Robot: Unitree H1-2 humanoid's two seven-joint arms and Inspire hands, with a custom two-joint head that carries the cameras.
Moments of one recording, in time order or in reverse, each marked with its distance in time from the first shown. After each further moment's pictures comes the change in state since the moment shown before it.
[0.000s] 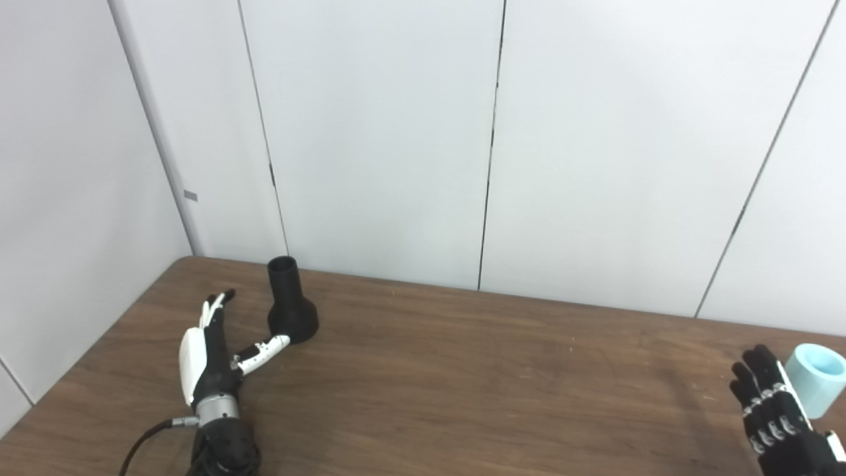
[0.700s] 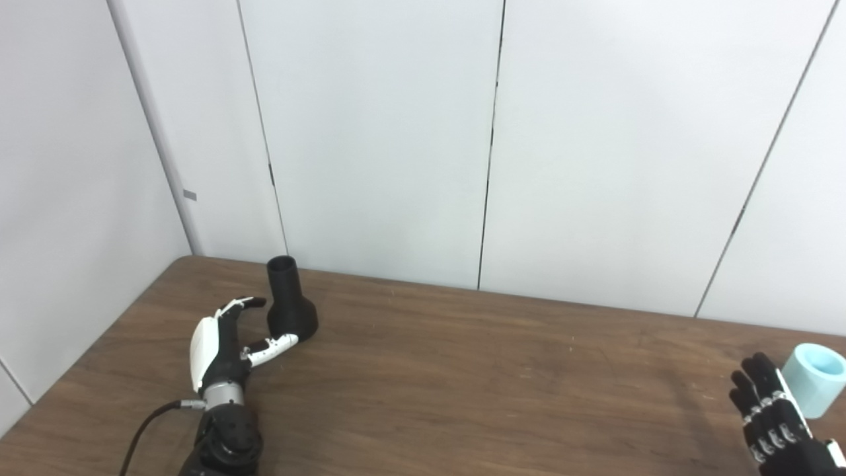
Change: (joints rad) left arm -0.075 0.046 -0.055 0.135 0.008 -0.005 -0.024; right arm 0.025 0.001 -0.002 -0.031 -0.007 0.035 -0.002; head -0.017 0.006
